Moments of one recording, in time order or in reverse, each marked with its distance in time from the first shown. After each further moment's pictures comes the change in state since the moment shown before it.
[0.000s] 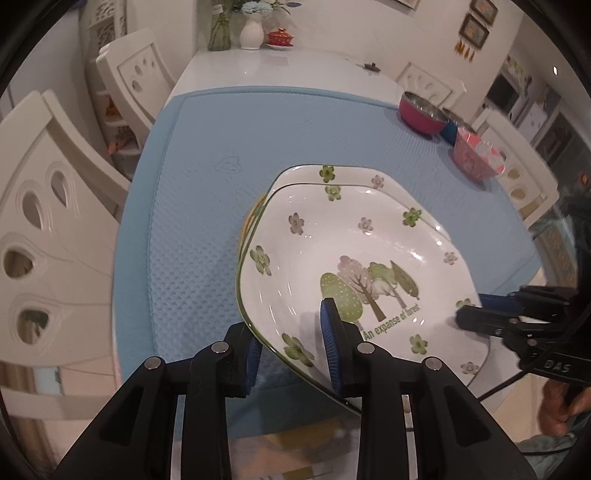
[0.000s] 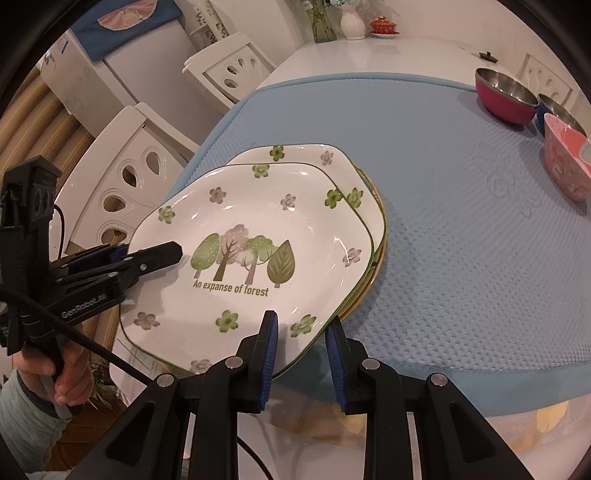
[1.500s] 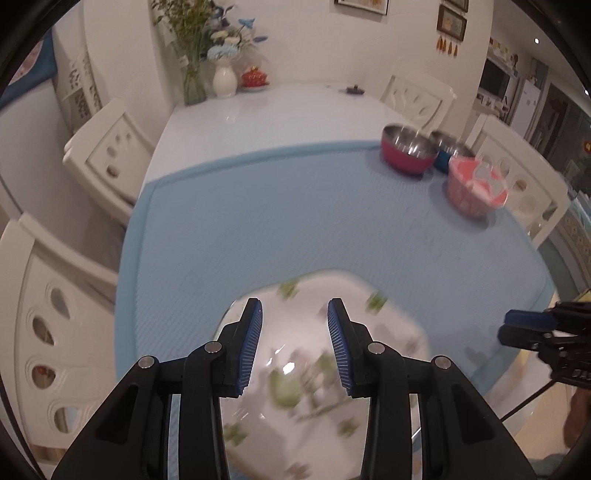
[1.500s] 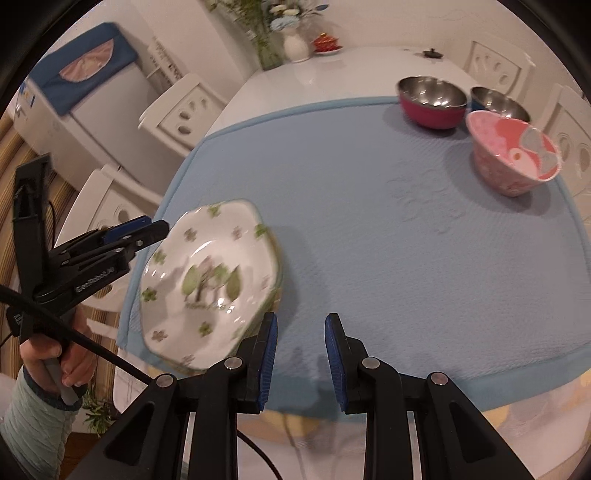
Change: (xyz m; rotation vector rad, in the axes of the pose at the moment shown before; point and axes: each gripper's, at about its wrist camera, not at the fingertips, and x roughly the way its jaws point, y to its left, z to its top) left arm -0.005 -0.079 0.101 0.100 -0.126 0.070; right arm -0.071 -0.083 0.025 0.145 -0.089 -0.074
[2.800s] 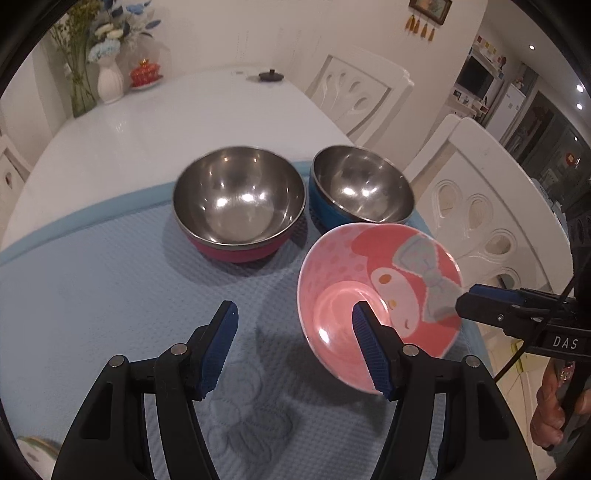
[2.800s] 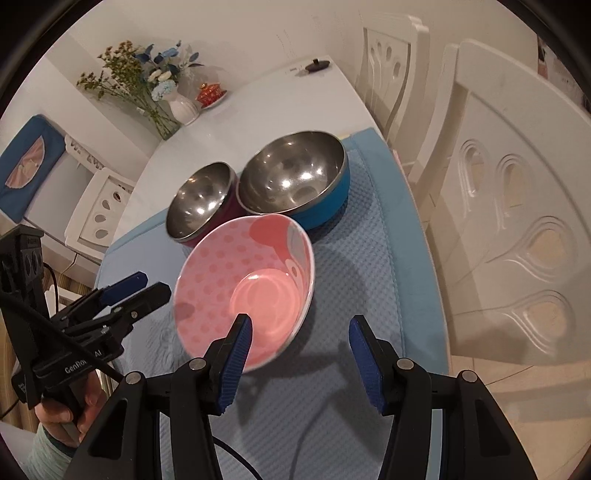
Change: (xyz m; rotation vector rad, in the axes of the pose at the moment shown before) left arm 0.165 -0.241 0.154 -0.030 0.096 -0.159; right arm -0.009 -0.303 0.144 0.164 -0.018 0.012
